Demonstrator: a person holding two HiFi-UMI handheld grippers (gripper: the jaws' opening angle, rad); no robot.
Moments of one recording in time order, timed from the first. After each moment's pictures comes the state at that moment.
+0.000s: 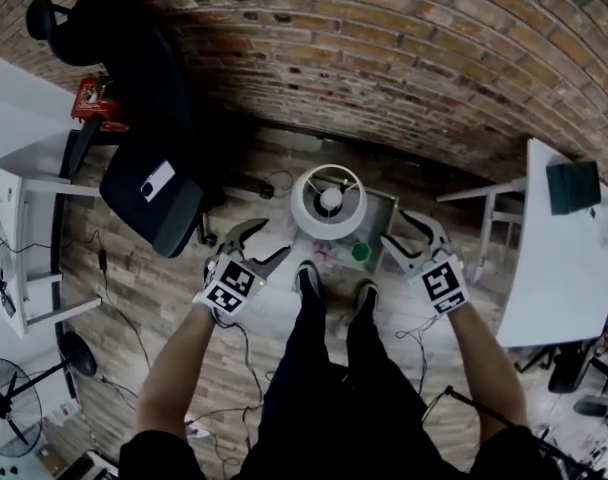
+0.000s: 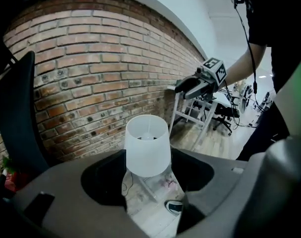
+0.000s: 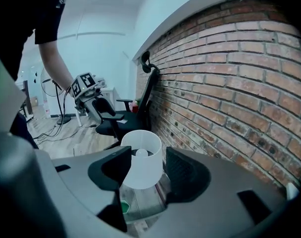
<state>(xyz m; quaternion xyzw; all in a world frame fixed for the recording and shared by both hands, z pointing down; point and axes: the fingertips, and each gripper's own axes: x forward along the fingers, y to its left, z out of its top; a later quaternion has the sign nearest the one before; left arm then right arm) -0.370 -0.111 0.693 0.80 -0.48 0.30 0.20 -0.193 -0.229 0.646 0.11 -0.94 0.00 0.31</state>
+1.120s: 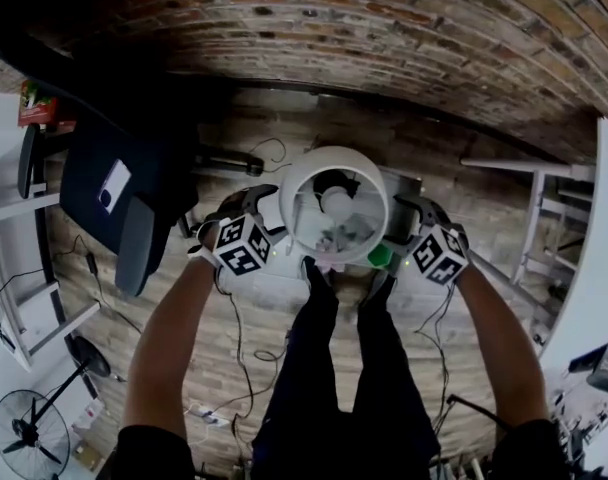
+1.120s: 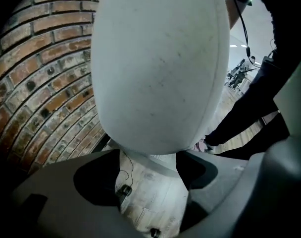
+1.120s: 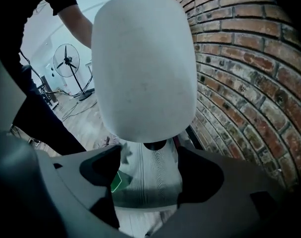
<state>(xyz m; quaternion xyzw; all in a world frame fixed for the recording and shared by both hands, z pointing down) -0.393 -0.187 0.981 0.81 -0.26 0.48 0.19 -0.204 -0.252 0.969 -0.05 -0.88 0.02 0.47</state>
